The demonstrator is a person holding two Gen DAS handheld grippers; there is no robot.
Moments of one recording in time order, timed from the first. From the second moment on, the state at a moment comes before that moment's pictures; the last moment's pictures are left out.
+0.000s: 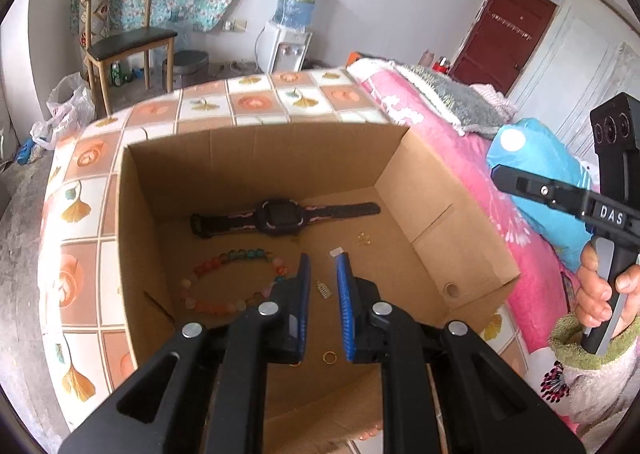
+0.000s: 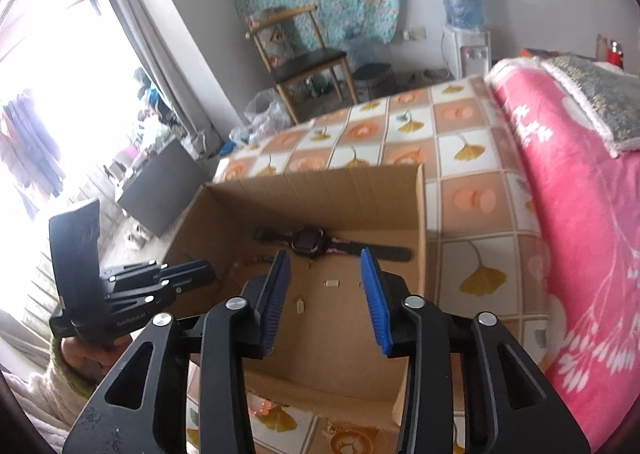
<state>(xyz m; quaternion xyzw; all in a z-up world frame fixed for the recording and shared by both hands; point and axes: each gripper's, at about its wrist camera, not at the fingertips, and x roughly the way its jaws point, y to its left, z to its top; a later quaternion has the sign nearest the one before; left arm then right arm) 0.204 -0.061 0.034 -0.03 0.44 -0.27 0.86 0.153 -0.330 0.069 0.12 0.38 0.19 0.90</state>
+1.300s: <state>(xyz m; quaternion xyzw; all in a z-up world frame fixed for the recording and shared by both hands) 0.063 -0.049 -0.036 0.07 0.44 -0.22 0.87 0.032 -0.333 -0.044 0.11 0.47 0.12 0.87</state>
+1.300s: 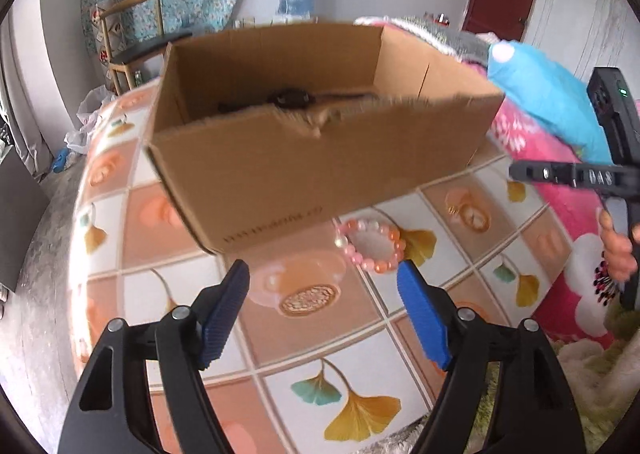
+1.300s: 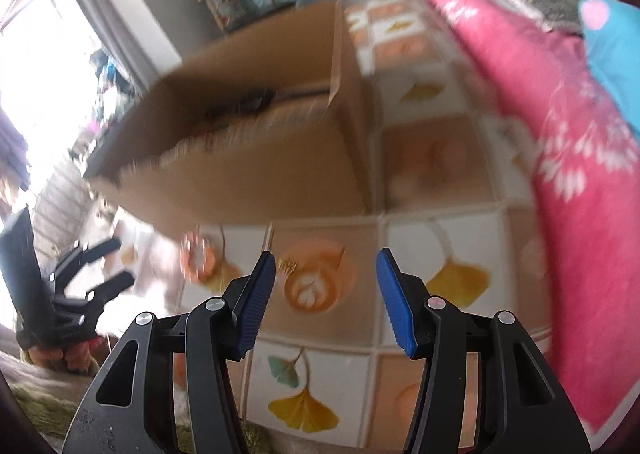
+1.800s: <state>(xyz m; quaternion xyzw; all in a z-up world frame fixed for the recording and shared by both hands) 0.107 -0.078 -0.069 0.04 0.46 -0.22 0.86 0.033 -0.282 -0.056 0.08 0.47 0.13 0.87</state>
